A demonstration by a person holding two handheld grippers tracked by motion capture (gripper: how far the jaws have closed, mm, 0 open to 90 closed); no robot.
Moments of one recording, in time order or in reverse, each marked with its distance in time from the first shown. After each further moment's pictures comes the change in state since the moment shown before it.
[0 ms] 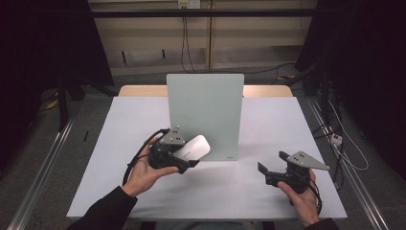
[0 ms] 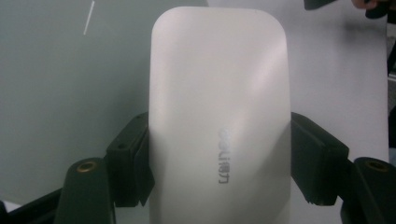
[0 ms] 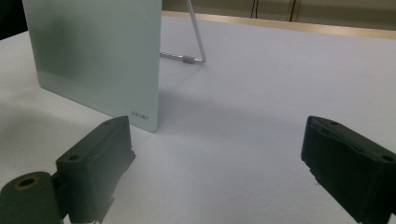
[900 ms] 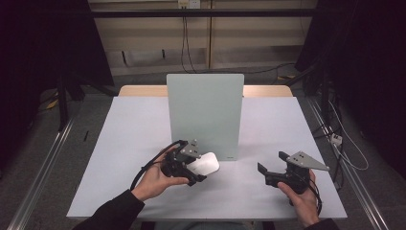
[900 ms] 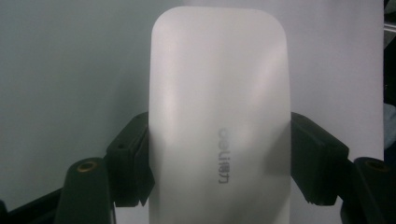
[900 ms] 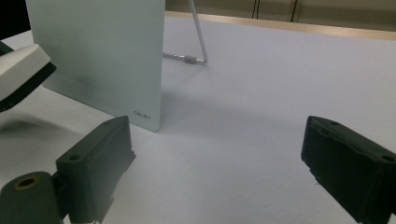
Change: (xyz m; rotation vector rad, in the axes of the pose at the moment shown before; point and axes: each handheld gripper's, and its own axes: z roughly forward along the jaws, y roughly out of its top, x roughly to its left) left arm -0.017 -0.005 0.041 0.176 -0.111 0.055; right arm 0.001 0.000 -0.001 0.000 0.004 -0.009
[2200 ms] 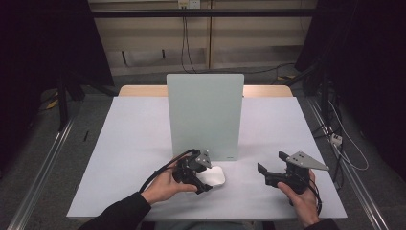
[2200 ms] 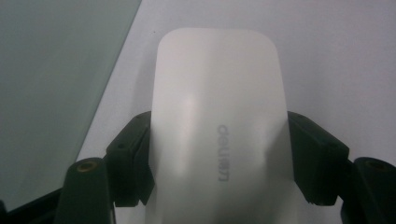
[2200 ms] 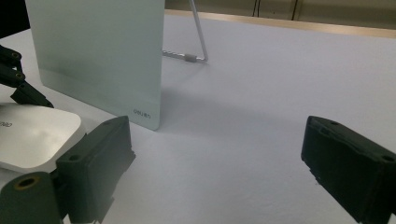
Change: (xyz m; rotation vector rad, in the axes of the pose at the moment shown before) left arm -0.007 -0.002 0.042 0.097 -0.058 0.022; right arm 0.000 -0.001 0.001 0.007 0.002 0.003
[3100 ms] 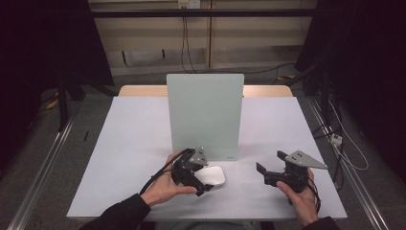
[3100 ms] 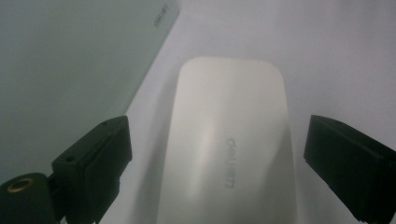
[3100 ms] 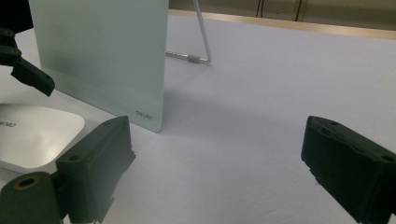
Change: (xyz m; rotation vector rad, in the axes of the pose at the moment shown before) left arm -0.004 -0.007 -0.011 -0.155 0.080 -0.061; right arm 0.000 0.001 0.004 -0.001 0.014 -0.005
